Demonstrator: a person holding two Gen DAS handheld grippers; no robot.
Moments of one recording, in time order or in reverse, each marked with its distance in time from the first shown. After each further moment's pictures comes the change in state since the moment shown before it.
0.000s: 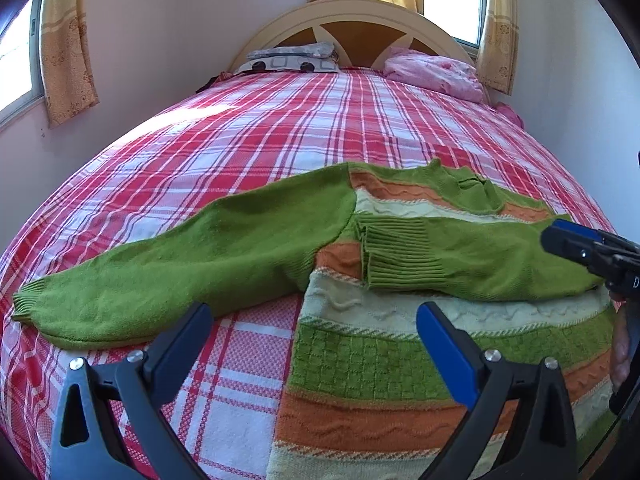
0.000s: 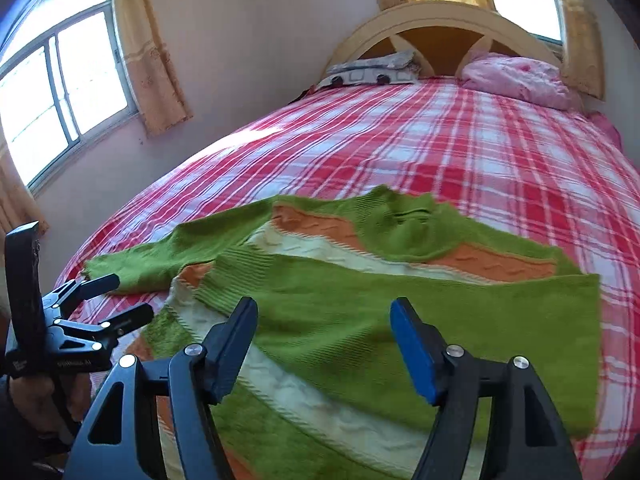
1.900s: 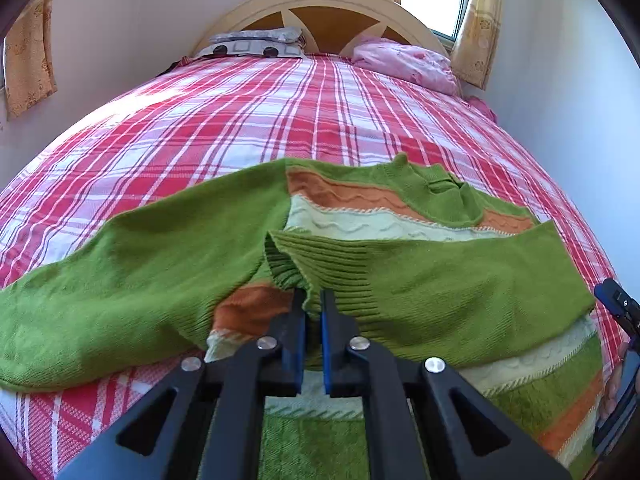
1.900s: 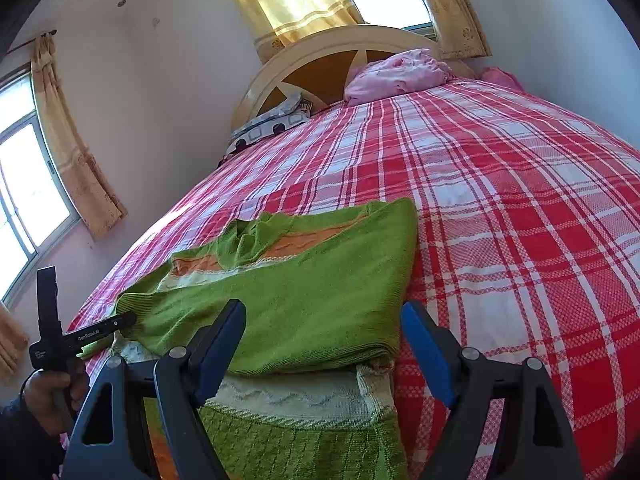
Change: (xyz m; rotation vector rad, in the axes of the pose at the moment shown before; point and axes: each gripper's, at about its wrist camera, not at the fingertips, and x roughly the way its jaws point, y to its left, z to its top) left arm 0.055 -0.026 0.022 -0.003 0.053 -0.139; right arm -0.065 -0.121 -0.071 0.301 -0.179 -0.134
